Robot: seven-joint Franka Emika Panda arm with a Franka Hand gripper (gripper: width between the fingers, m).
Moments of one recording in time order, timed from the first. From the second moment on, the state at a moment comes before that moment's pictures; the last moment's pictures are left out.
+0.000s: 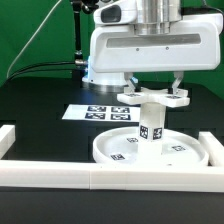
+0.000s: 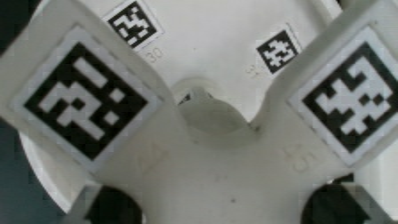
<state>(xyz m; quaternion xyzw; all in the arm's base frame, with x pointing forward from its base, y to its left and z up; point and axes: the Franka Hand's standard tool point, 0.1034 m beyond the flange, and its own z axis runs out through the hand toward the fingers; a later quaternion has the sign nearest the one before) 0.561 0.039 0.102 -0.98 0.18 0.01 0.06</state>
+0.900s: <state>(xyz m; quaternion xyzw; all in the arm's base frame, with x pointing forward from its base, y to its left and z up) 0.563 0.039 0.102 -0.86 0.50 0.02 0.07</state>
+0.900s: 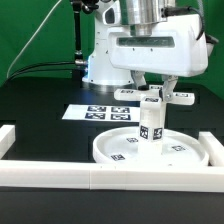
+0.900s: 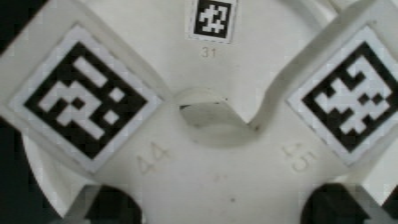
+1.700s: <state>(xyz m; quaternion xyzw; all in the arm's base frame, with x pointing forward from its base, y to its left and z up) 0.562 0.038 0.101 -0.59 0.80 0.02 0.10</state>
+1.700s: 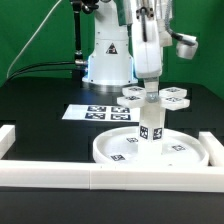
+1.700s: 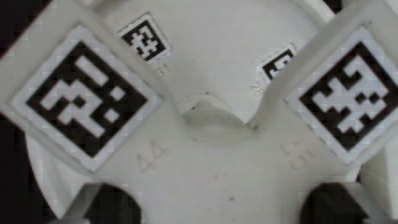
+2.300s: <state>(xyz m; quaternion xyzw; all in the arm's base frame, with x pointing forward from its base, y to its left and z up) 0.564 0.036 0.101 -0.42 0.90 0.05 0.11</state>
